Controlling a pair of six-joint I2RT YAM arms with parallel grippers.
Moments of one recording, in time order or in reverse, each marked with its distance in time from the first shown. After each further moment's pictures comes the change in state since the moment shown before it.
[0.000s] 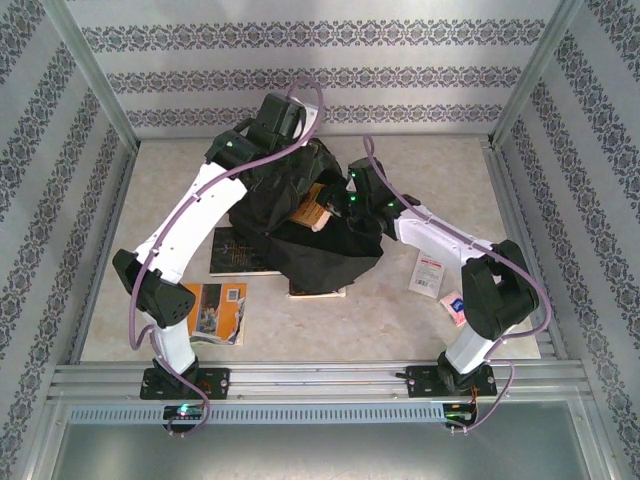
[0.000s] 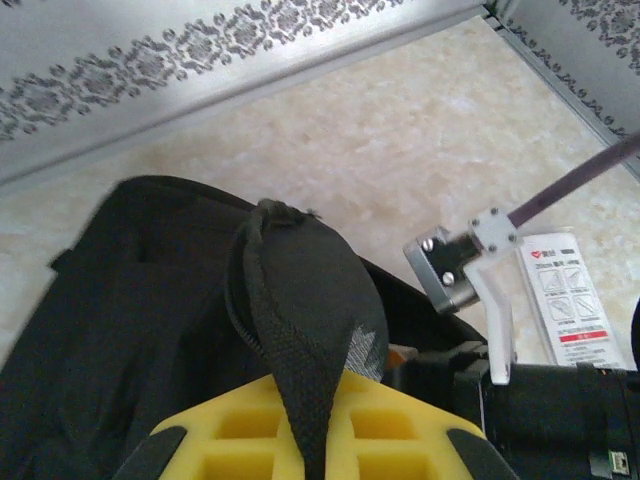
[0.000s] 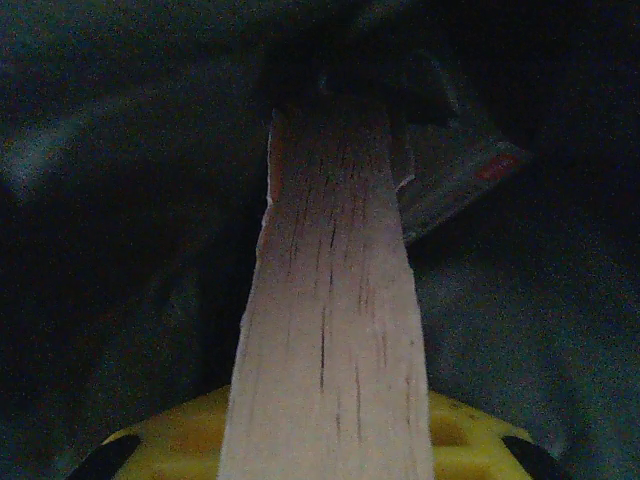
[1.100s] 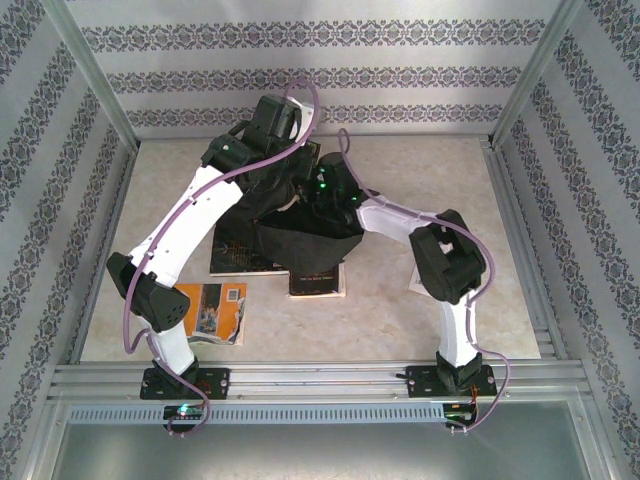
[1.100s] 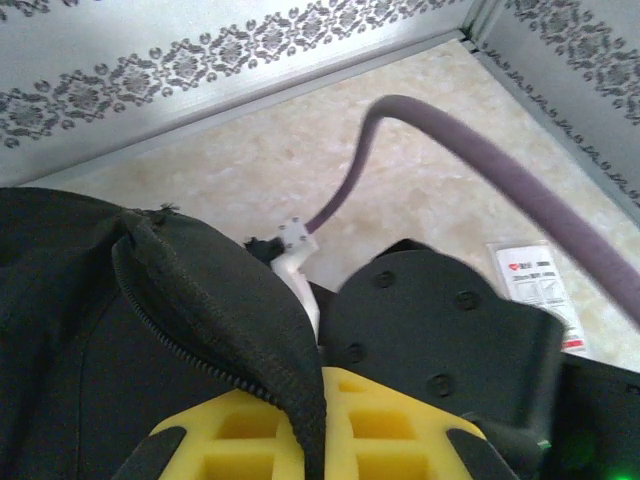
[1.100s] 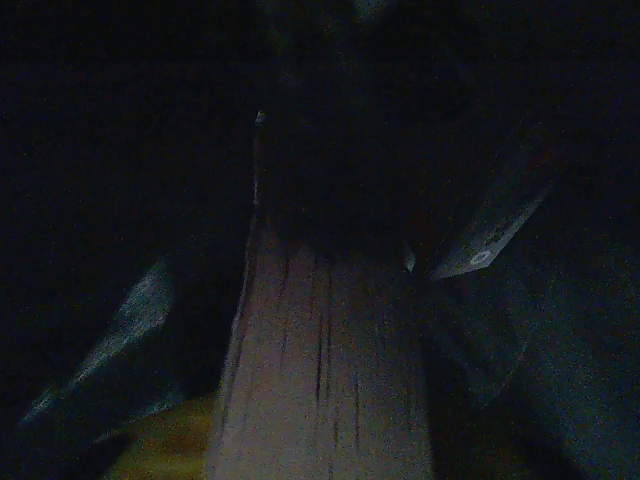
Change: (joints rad) left arm 0.004 -0.038 -0.047 0.058 0.019 0.013; right arm 0.071 0.385 0.266 0.297 -0.002 0.296
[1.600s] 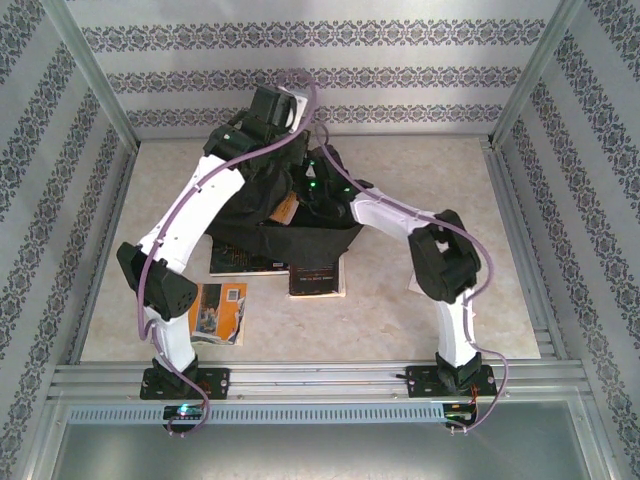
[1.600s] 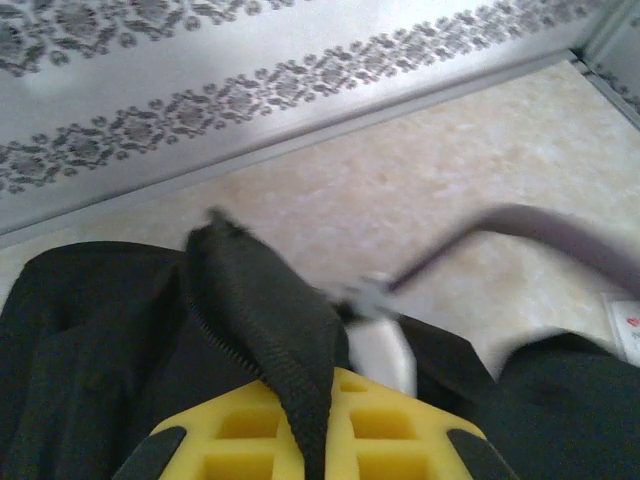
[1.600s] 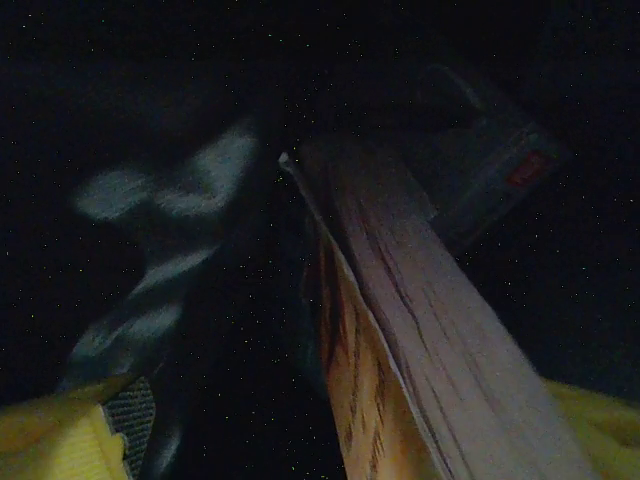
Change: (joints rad) left arm 0.089 0.093 0.081 0.007 -0.107 0.019; right arm 0.009 -0.056 0.075 -0.221 -0.002 -0.401
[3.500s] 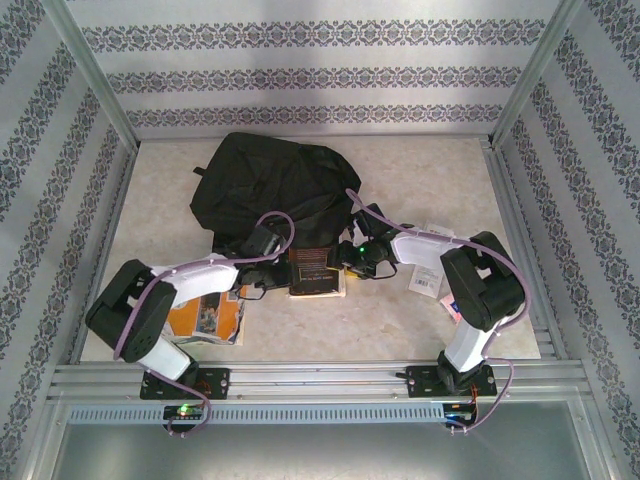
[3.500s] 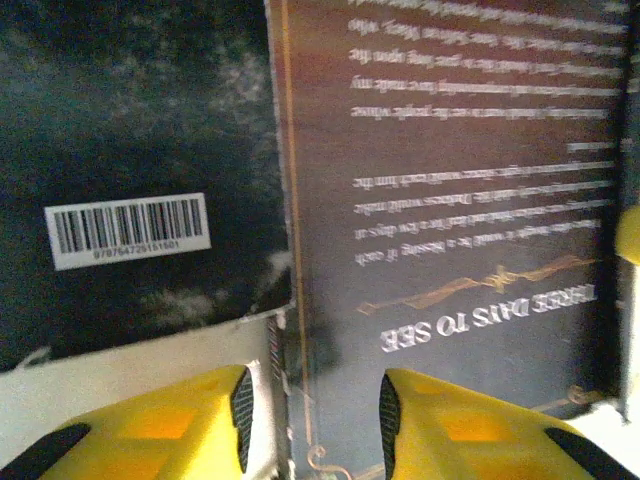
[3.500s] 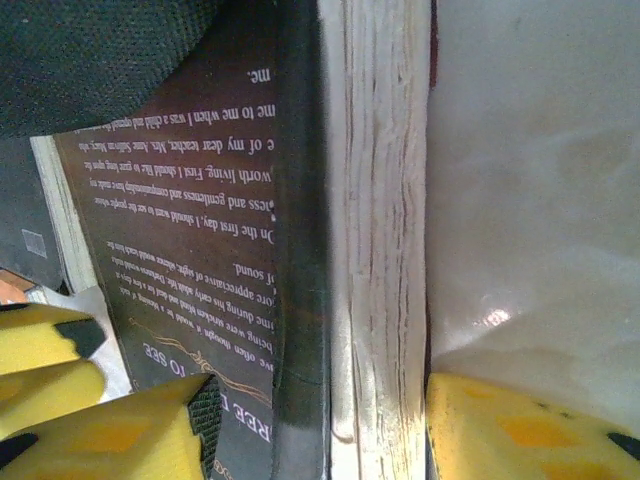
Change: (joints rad) left arm -0.091 -0.317 -1.400 0.683 0.337 -0.594; right arm -0.098 -0.257 -0.628 -0.226 -0.164 -0.233
